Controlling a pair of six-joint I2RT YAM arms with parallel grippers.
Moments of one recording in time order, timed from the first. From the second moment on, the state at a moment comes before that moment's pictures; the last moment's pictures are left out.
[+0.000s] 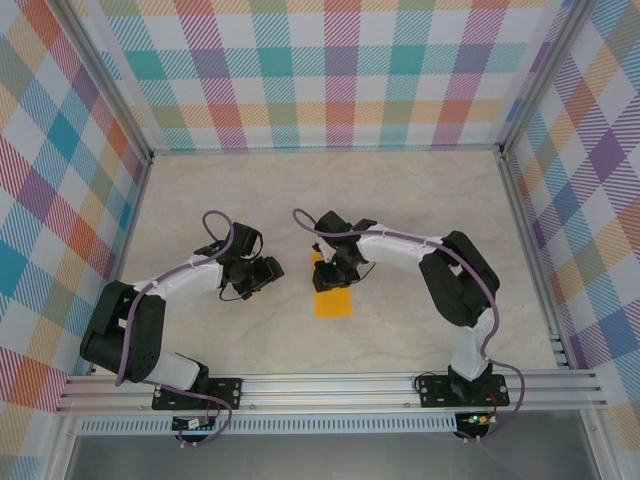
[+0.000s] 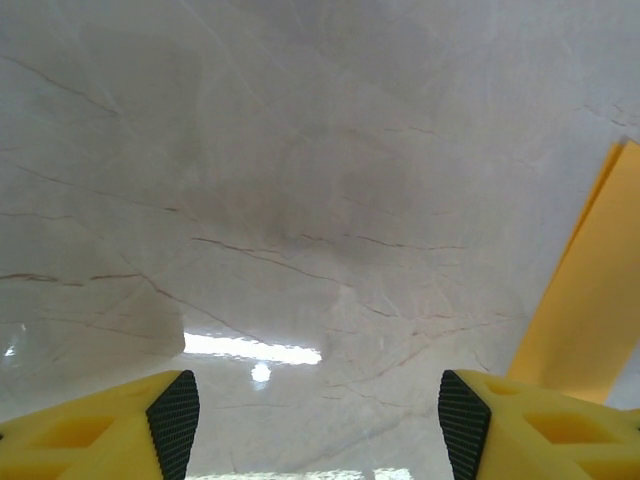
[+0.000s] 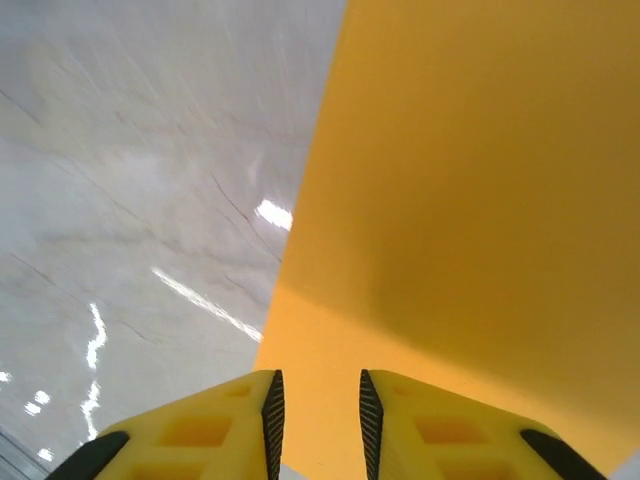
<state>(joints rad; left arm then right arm) -0.38 1.45 0.75 -0.45 0.21 -0.87 0.77 1.91 1.31 -0.69 -0.33 0.47</state>
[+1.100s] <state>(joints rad) -0.58 1.52 0.75 -0.29 0.40 -1.01 0.65 2.04 1.39 -0.59 -0.16 0.92</state>
